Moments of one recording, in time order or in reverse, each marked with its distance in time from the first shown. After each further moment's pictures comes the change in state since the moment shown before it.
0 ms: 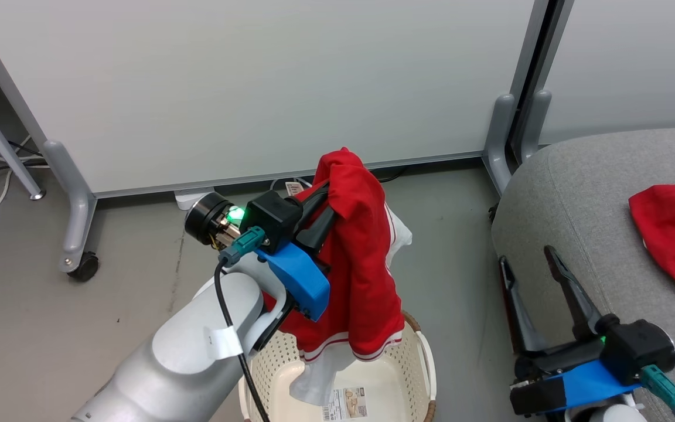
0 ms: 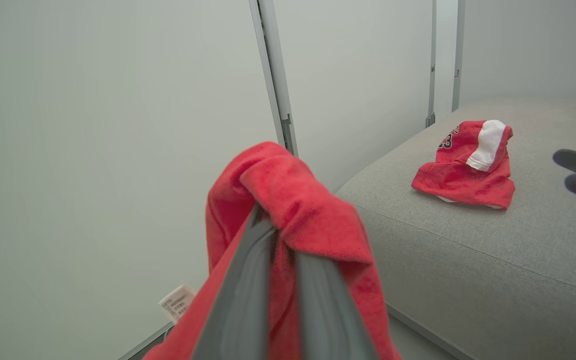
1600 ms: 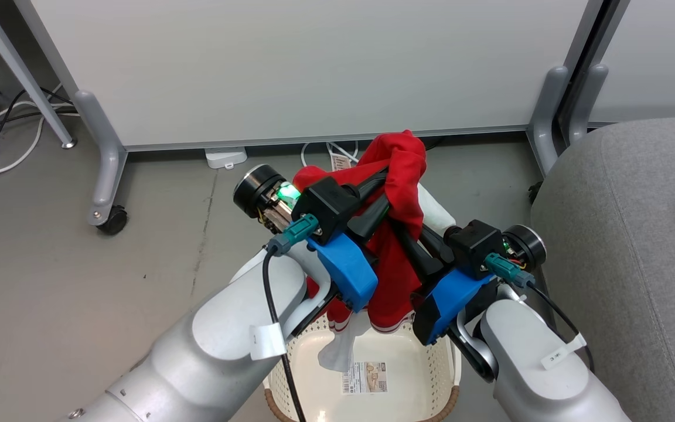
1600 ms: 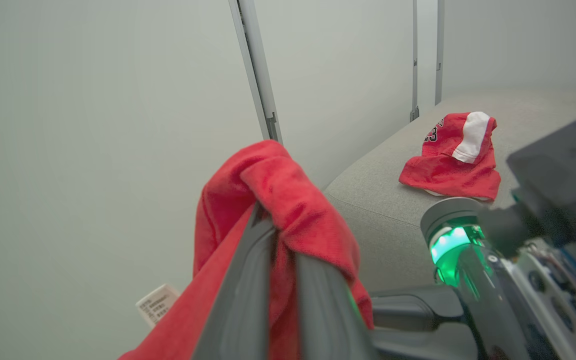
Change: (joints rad) left arm -0.085 -0.076 -0.067 -0.011 0.027 -0.030 0.002; right arm -0.529 0.005 0.410 0.578 0.045 0.000 0.000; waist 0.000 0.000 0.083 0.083
